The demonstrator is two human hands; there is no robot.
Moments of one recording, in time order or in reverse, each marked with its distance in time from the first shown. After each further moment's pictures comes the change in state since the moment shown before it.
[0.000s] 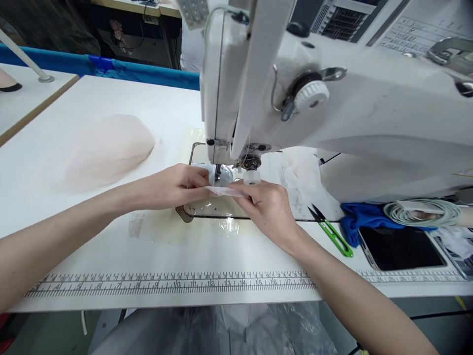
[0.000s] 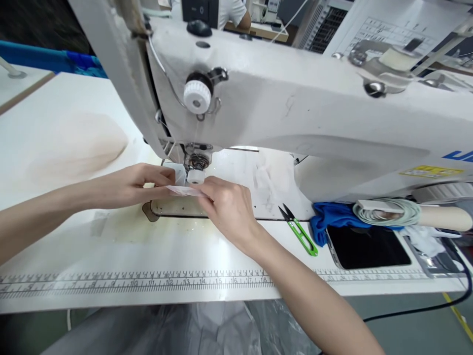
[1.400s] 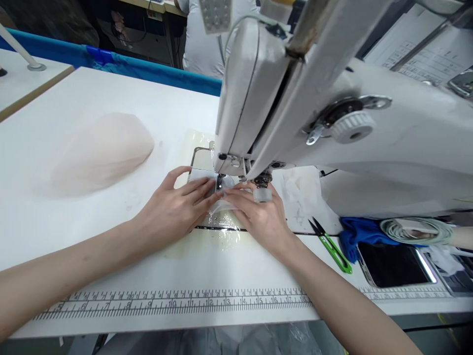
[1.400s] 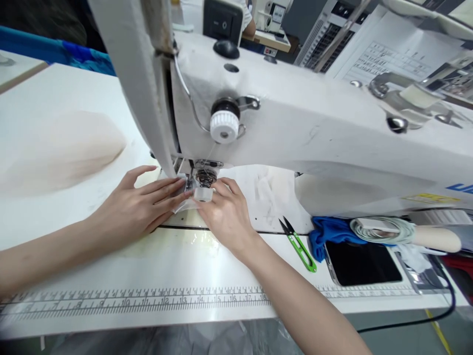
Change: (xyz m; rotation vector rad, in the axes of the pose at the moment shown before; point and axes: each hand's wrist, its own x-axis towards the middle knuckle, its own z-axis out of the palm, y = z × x) left_hand -0.012 -0.022 0.046 0.926 0.475 0.356; right_hand 0.009 0.012 0.015 -0.354 0.067 -0.321
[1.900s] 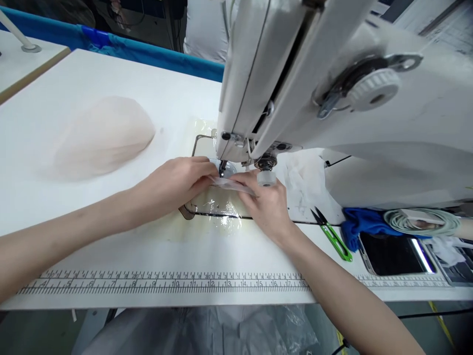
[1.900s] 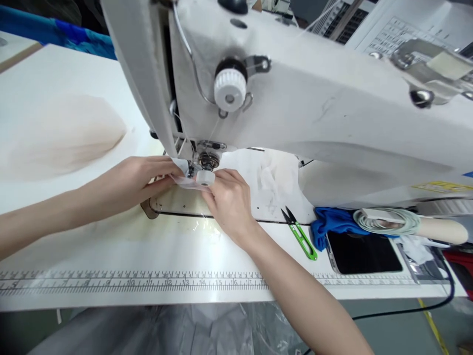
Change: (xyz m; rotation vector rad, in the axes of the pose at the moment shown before) left_hand 0.021 -0.017 -0.018 -0.570 -0.234 -0.329; right_hand -0.001 -0.003 0.002 0.176 0.036 0.252
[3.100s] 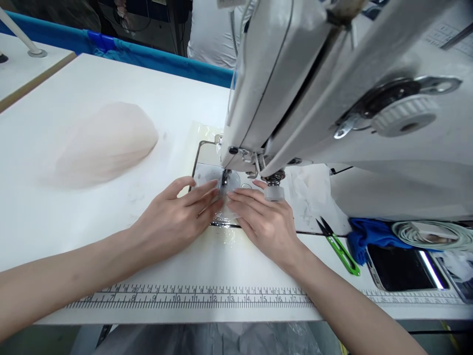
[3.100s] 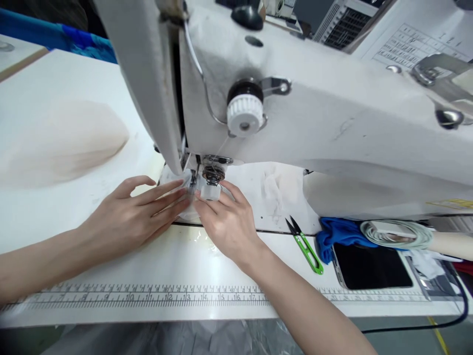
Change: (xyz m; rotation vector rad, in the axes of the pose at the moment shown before) left_hand -0.034 0.010 0.024 0.632 0.216 0.374; right_hand -0.009 -0.008 -0.007 -0.157 -0.081 -0.266
